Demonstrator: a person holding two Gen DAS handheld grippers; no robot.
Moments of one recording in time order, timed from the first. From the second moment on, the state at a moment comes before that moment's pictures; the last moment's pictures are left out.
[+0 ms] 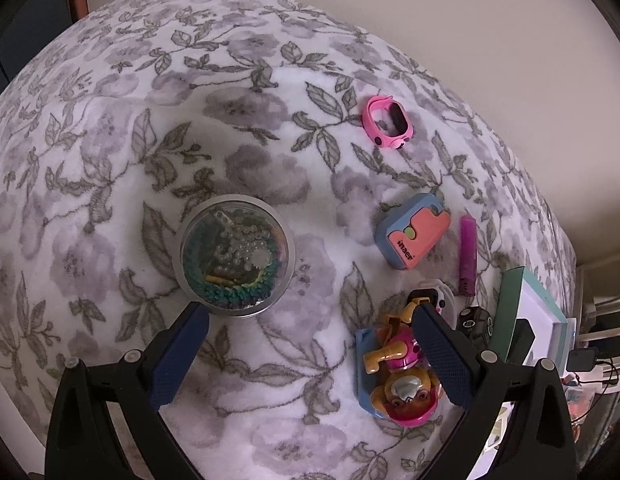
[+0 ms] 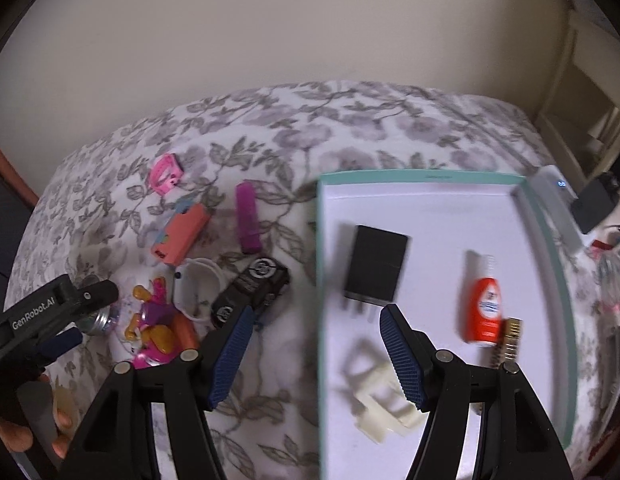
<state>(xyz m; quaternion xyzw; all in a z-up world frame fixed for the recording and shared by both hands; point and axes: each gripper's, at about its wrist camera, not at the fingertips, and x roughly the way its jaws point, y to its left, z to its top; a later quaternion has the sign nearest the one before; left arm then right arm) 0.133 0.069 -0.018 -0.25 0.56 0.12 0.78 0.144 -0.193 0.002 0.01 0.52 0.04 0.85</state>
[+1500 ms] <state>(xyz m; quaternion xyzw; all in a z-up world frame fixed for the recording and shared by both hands) 0.142 0.012 -0.022 -0.25 0.60 0.01 0.76 0.171 -0.173 -0.040 0.07 0.55 0.09 0.83</state>
